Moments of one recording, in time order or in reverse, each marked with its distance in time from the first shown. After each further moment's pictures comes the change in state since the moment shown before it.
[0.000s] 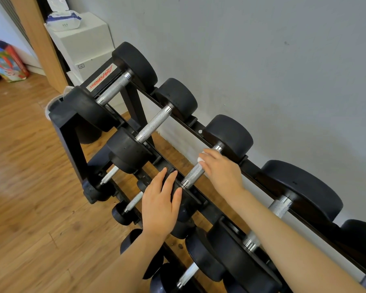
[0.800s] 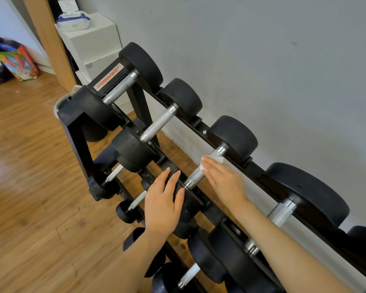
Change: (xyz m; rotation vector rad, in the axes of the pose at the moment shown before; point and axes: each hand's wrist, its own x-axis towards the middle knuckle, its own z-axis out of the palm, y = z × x) left_hand 0.000 -0.002 0.002 0.000 0.007 0.002; right_hand -0.022 0.005 0.017 0.078 0.161 -0.149
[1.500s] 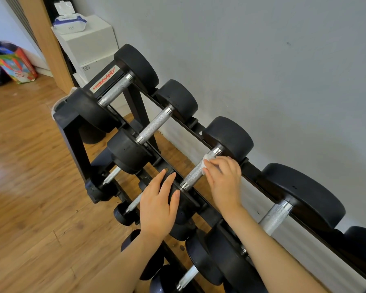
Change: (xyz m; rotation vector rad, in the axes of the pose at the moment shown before) left_hand 0.001 -0.002 0.003 -0.008 0.017 0.009; right_hand 0.001 -0.014 -0.006 -0.030 0.167 0.213
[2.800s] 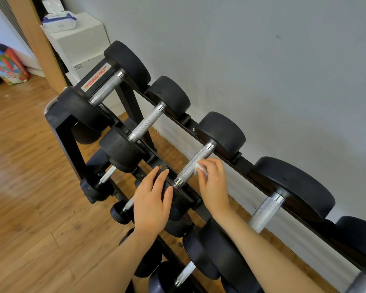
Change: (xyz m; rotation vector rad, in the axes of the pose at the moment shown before) left_hand 0.001 0.001 0.000 0.006 0.011 -0.003; right_hand -0.016 -0.015 0.001 0.462 -0.098 0.341
